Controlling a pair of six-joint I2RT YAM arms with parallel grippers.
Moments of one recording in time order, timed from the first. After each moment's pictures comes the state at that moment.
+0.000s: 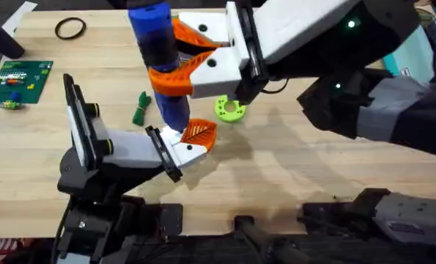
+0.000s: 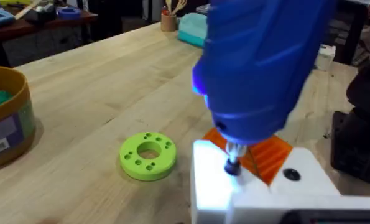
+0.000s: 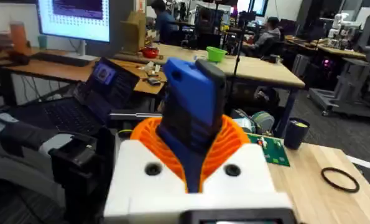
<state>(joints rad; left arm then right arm) -0.14 0.03 0.01 -0.08 0.89 -0.04 0.71 1.39 0.81 0.94 -0.97 0.17</state>
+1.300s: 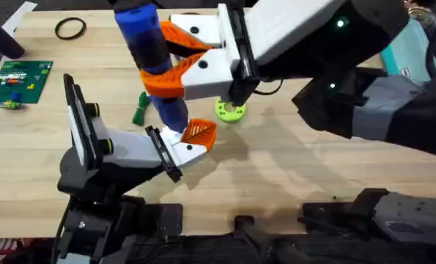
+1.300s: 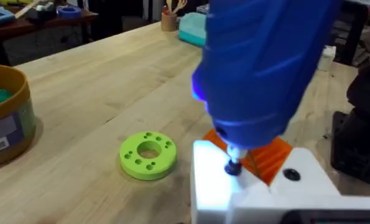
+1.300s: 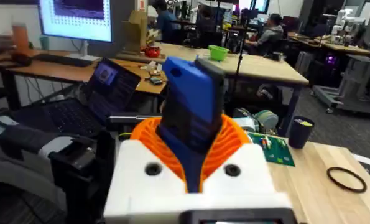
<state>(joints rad) -0.14 0.03 0.01 -0.08 0.89 -0.04 0.73 1.41 0.83 0.92 -0.95 0.16</state>
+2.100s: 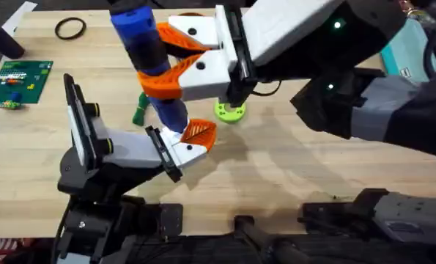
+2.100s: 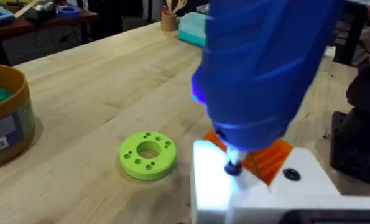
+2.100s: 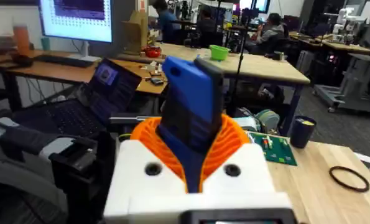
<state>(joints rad) -0.14 0.03 0.01 -0.08 0.89 -0.04 0.74 1.42 0.83 0.92 -0.95 0.16</state>
